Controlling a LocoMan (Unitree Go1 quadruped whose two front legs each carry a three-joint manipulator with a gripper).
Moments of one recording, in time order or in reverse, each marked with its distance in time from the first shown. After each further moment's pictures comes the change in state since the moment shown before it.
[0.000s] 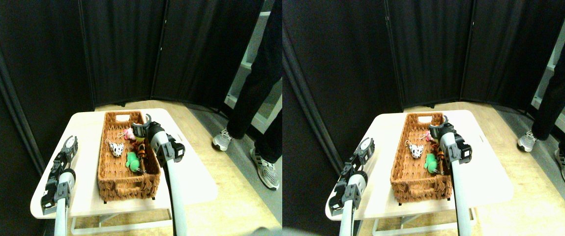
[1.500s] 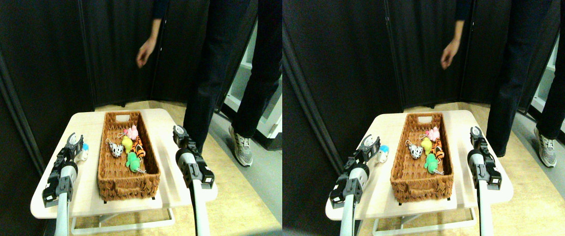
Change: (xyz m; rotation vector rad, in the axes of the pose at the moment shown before) right arm -0.054 -0.060 0.102 0.100 -0.536 0.027; left arm 0.006 -0.005 -0.013 0.067 0.087 0.053
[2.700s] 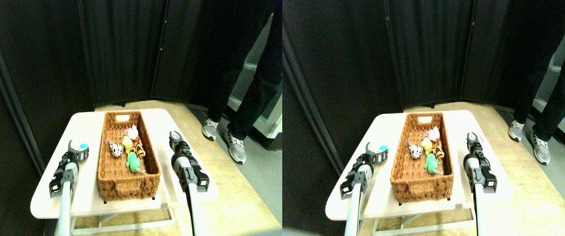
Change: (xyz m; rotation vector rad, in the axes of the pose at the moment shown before) right arm -0.001 -0.015 -0.008 0.000 -0.023 -0.068; left arm 0.030 0.056 0.012 0.029 0.046 0.160
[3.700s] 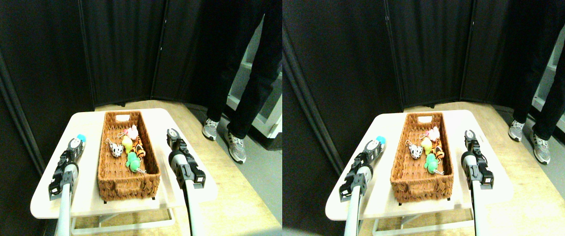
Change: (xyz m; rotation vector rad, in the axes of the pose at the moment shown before) right arm 0.007 0.004 -0.008 0.009 0.017 0.017; left arm -0.011 -0.019 0.009 -0.065 -0.097 -0.076
